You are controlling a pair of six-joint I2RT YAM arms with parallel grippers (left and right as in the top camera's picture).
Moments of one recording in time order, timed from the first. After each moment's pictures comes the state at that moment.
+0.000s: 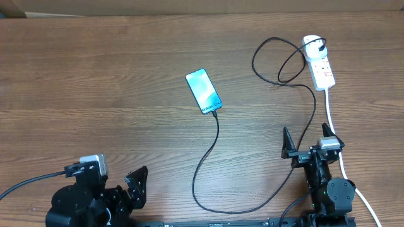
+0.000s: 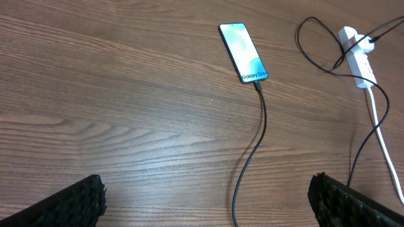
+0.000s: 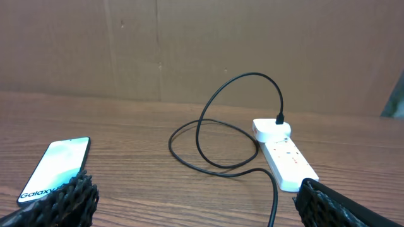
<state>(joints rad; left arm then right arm) -0.25 0.42 1.00 -1.29 0.03 -0.48 0.03 0.01 0.02 -0.04 -0.06 -0.04</state>
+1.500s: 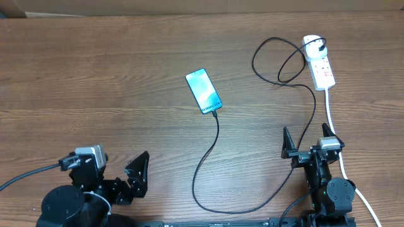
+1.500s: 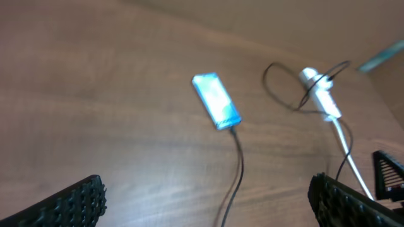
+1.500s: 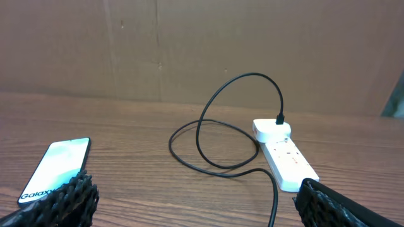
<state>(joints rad) -0.25 0.42 1.00 -1.07 0.04 -0.42 0.03 0.01 0.02 -0.03 -0.06 -0.03</state>
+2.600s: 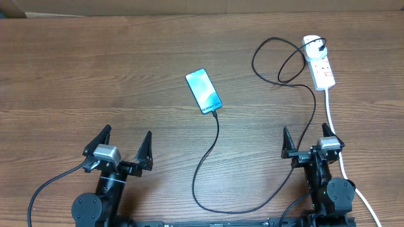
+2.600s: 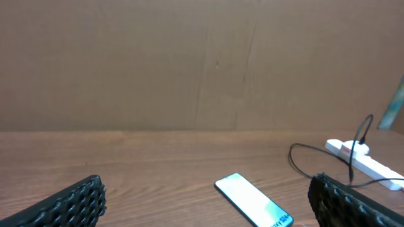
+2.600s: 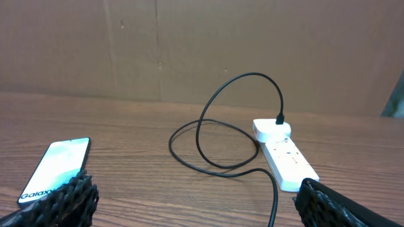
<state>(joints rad) -0.02 0.04 0.22 -0.12 0.20 -0.15 0.03 0.01 0.02 -0.03 -0.06 -0.03</state>
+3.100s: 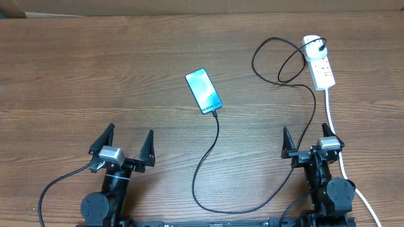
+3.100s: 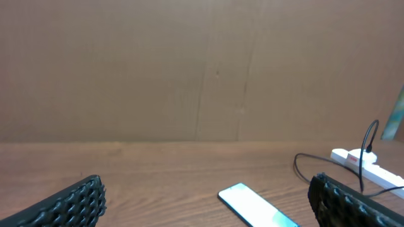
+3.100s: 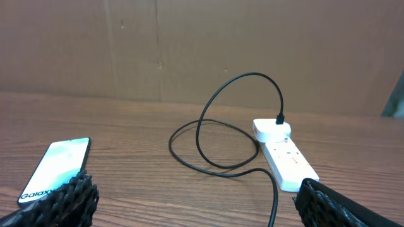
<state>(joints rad) -0.01 0.02 0.02 0.14 0.20 -0.16 0.03 0.01 0.02 -0.03 -0.06 -0.03</state>
